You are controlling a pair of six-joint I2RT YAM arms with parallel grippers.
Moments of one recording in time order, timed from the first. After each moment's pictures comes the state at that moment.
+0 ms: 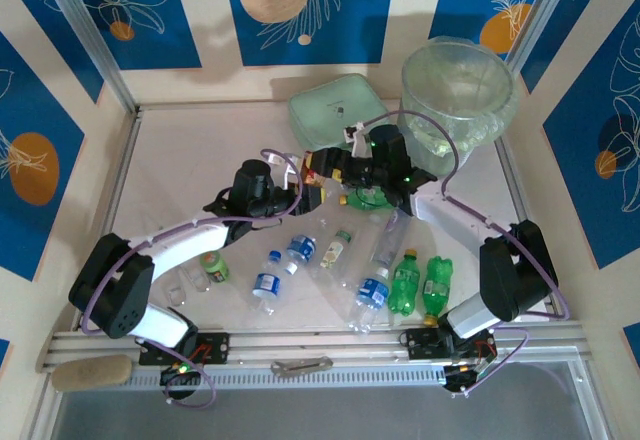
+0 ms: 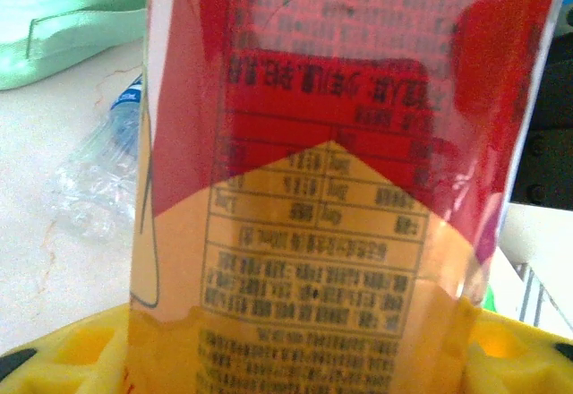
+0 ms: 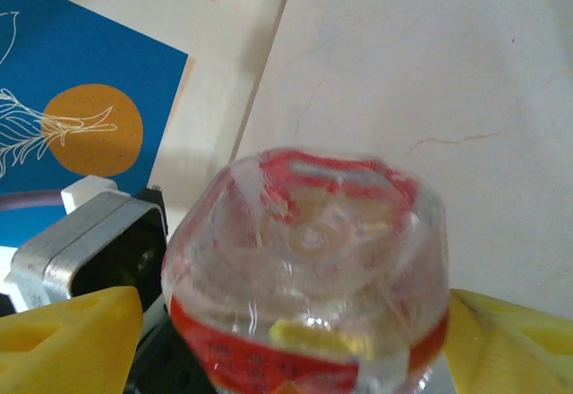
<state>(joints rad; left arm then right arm) -0.62 1.46 0.82 0.22 0.40 -0.53 0.51 1.51 1.05 0.02 -0.55 0.78</state>
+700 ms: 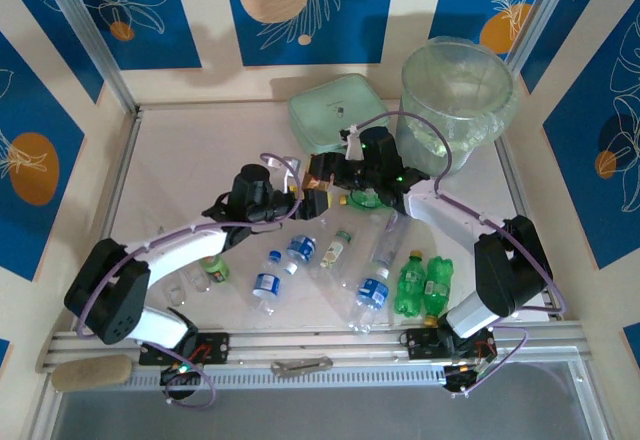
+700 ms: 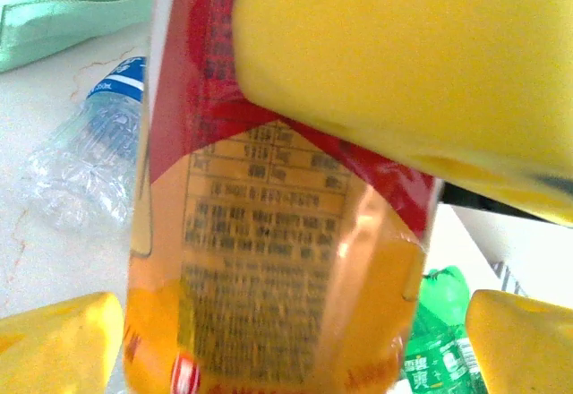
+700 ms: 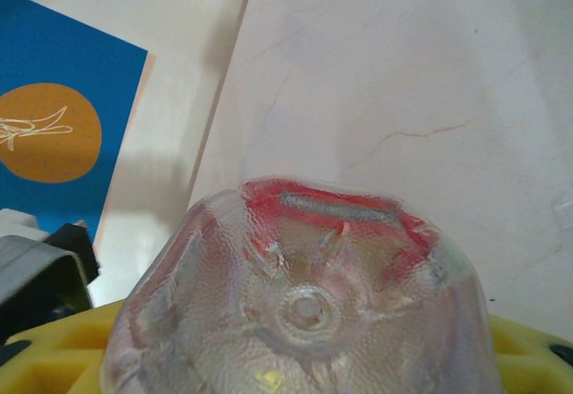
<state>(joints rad) -0.64 1.41 0.78 0.25 0.40 -0.57 0.53 1.54 1.08 -0.04 -0.46 0.76</state>
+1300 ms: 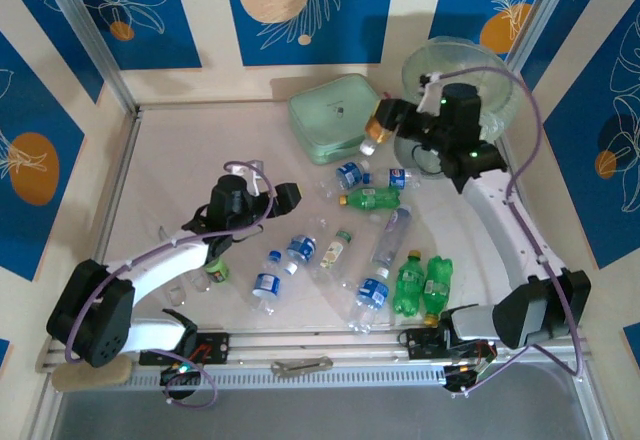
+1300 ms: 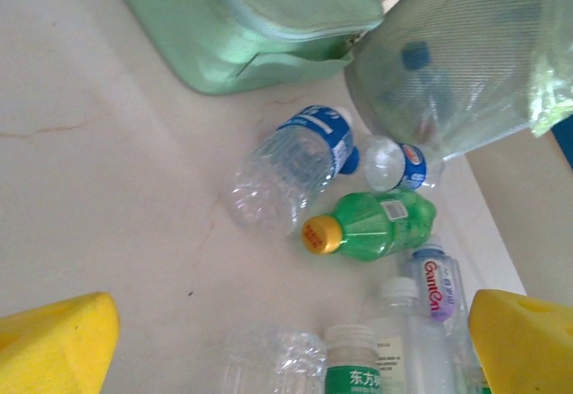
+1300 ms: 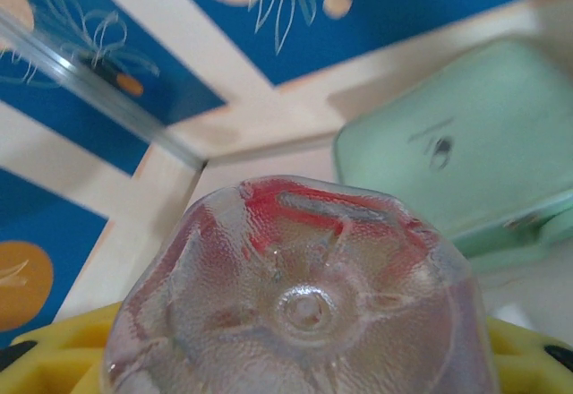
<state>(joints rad) -0.53 1.29 0.62 0.24 0.17 -0.70 0.20 1.32 1.35 -0.34 -0.38 0.53</state>
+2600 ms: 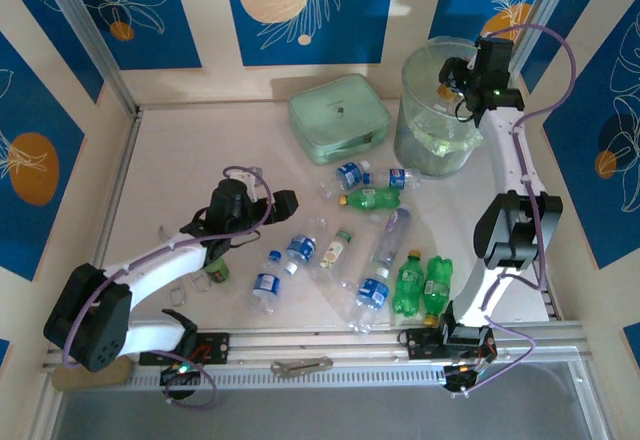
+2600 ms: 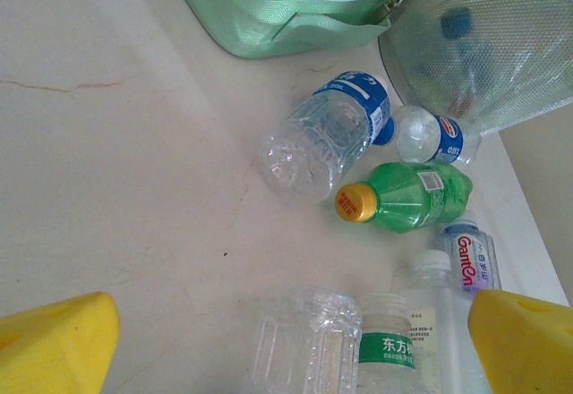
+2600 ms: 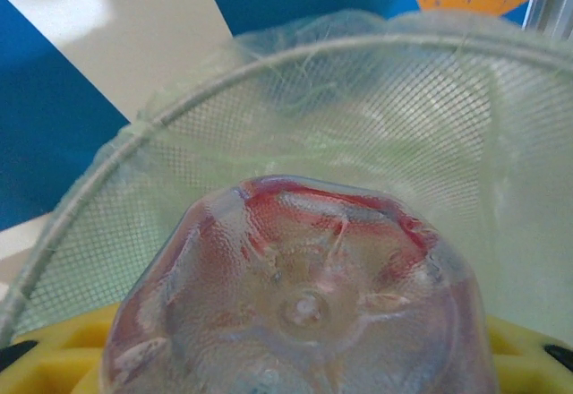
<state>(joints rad) -0.53 1.26 0.61 0.16 0.16 -0.68 -0.08 1.83 1.84 -0.50 -0.02 0.32</state>
